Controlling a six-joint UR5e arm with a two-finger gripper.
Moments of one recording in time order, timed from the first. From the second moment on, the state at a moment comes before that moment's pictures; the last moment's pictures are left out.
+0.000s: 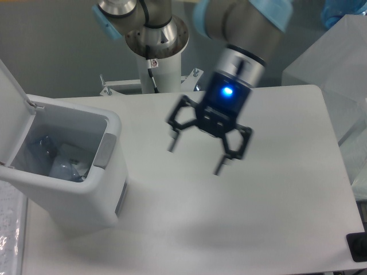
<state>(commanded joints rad) 2.73 -1.88 -1.61 -0.83 0.76 0.90</state>
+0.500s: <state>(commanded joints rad) 2.69 -1.98 -1.52 -0.84 1.21 1.04</state>
